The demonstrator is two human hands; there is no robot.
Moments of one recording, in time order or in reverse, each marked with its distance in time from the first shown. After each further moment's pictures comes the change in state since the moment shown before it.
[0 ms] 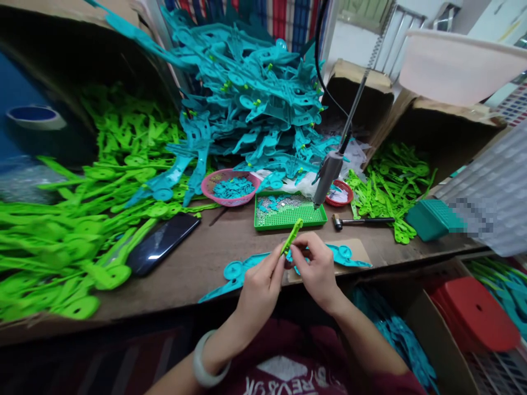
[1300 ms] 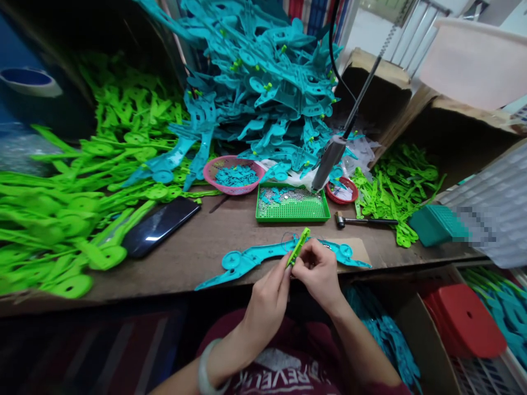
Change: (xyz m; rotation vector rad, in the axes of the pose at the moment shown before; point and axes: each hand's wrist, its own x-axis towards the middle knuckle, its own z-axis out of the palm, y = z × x) left_hand -0.035 0.005 0.018 -0.023 -0.020 -0.013; right_hand -0.013 0.005 -0.005 -0.015 -0.064 0.185
